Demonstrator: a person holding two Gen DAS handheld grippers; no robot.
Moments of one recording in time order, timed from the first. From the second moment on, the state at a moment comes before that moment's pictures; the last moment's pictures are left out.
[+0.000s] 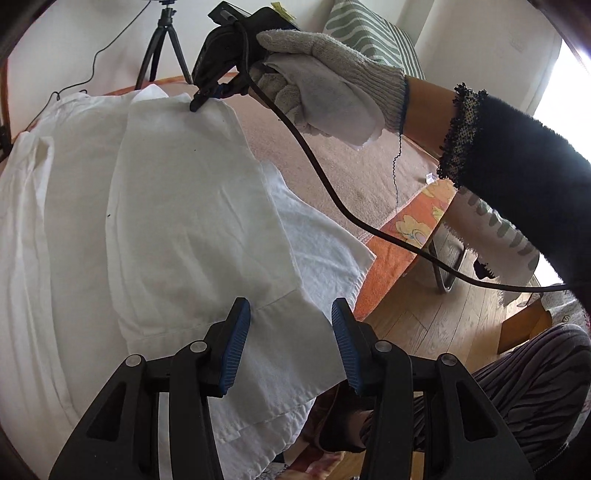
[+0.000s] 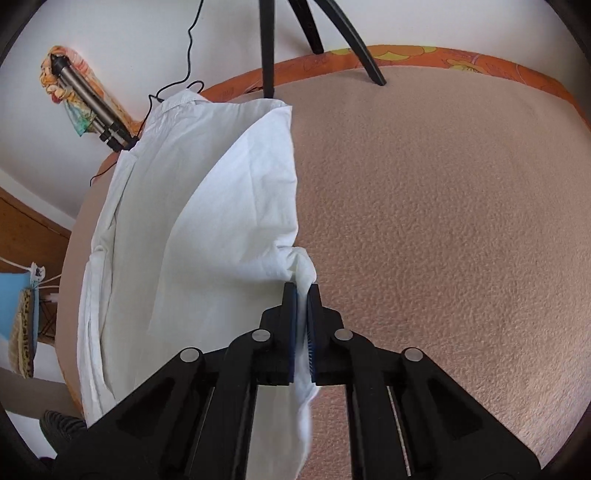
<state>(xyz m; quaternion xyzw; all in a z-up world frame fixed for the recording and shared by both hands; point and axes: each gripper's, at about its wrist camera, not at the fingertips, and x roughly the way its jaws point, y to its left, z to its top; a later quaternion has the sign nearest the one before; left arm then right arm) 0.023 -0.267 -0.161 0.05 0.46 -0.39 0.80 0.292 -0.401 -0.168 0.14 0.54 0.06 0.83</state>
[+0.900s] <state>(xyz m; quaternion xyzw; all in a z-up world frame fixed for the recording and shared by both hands) 0.011 -0.362 -0.159 0.18 0.42 -0.34 0.82 0.074 -0.505 -0.081 0.24 0.48 0.02 0.84</state>
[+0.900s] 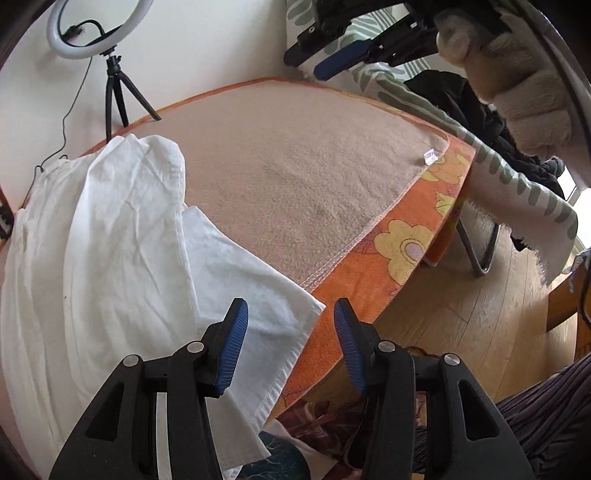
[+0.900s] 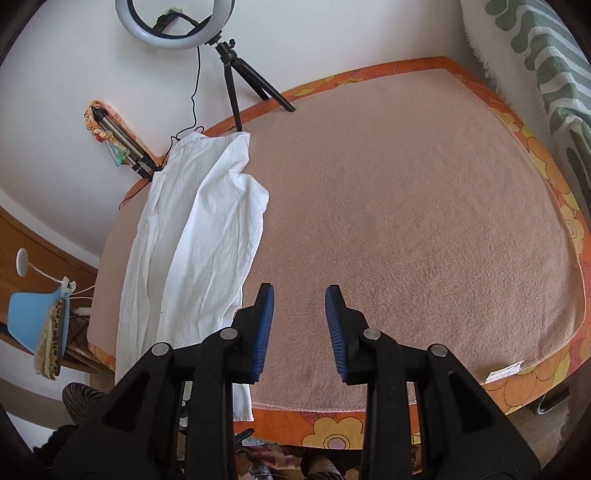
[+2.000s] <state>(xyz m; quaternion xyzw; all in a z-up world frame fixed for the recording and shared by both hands) 0.015 -0.247 -0.130 -0.18 0.40 -0.32 0.84 0.272 -0.396 -0.137 0.18 0.53 0.06 0.83</state>
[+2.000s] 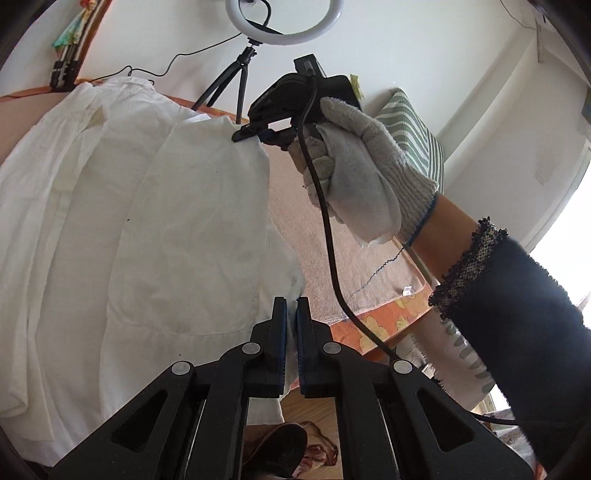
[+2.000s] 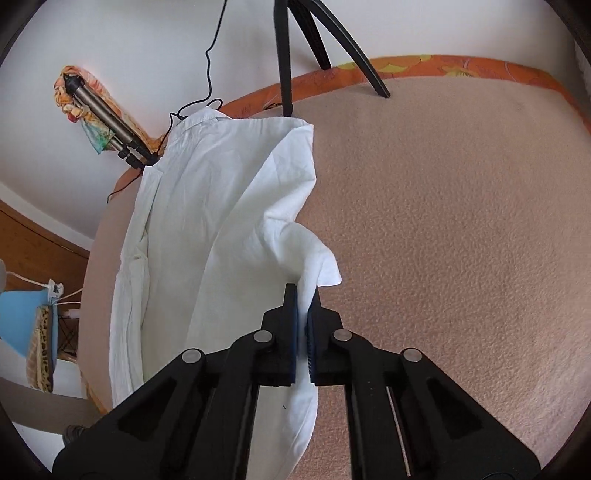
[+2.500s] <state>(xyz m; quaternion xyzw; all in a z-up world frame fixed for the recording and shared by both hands) 0.008 -0.157 -0.143 -0.22 0.39 -0.26 0.85 0.302 -0.209 -0.105 -0.05 0.56 0.05 0.83</state>
